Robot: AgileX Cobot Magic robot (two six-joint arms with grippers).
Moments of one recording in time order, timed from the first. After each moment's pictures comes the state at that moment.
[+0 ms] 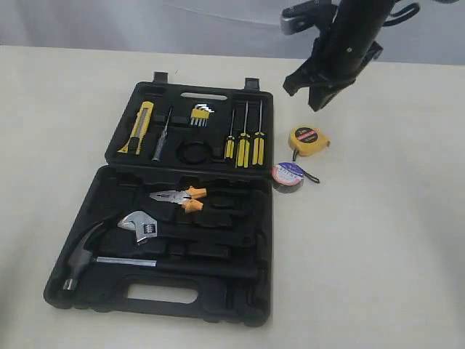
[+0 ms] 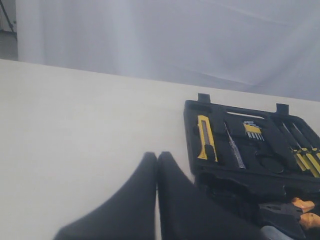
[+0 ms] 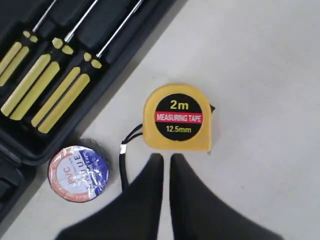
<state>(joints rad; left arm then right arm) -0.10 0.00 0.01 0.01 0.27 -0.18 0.17 2.10 -1.76 0.06 1.10 -0.32</state>
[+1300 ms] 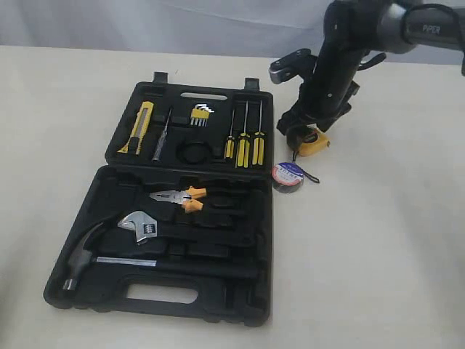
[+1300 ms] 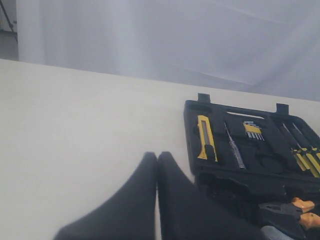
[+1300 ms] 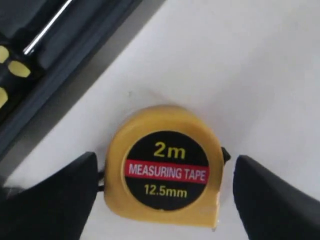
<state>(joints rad) -0.10 0.00 0.01 0.01 0.27 -0.18 0.17 2.30 -1.76 0.02 0.97 -0.38</state>
